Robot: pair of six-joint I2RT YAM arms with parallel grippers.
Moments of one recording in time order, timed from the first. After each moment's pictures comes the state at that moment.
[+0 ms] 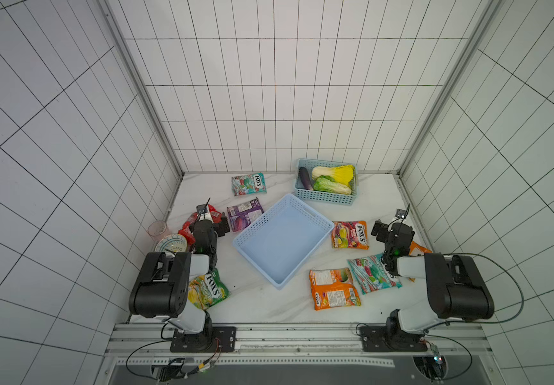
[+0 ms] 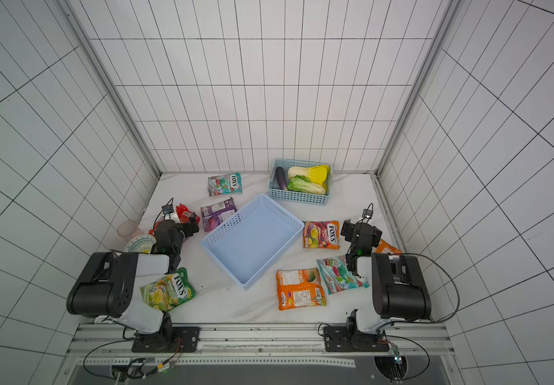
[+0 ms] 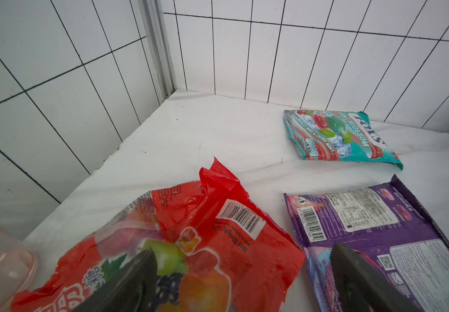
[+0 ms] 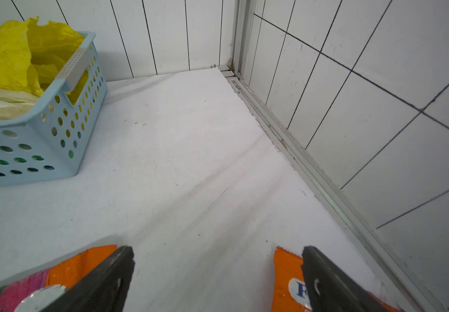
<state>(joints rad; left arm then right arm) 0.00 1.57 0.44 0.81 -0.19 -0.13 0.01 1.54 0.40 0.77 0.28 0.07</state>
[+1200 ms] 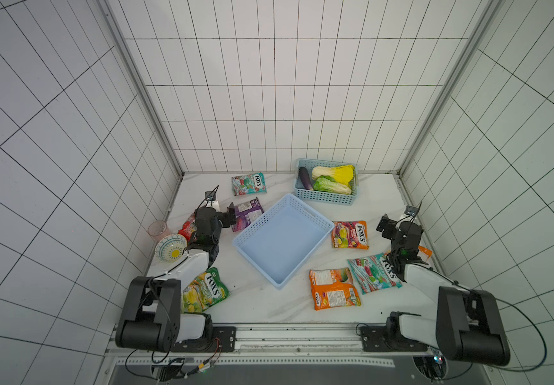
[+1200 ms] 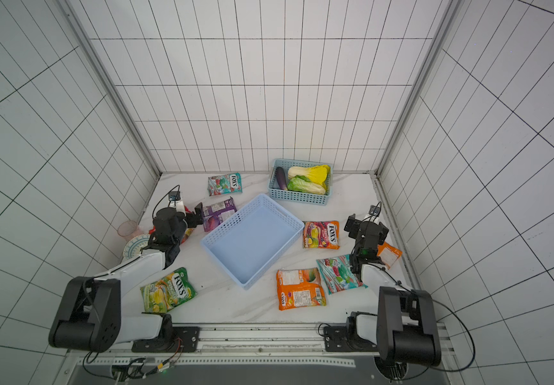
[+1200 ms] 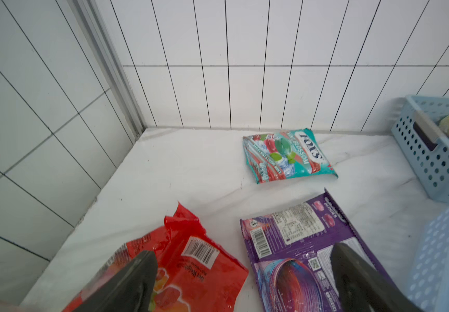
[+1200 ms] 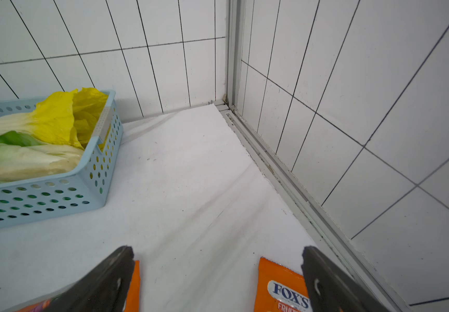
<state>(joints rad) -0.09 1.30 0.66 0.33 -0.14 -0.04 0.01 1.19 0.41 0.51 0.28 0.12</state>
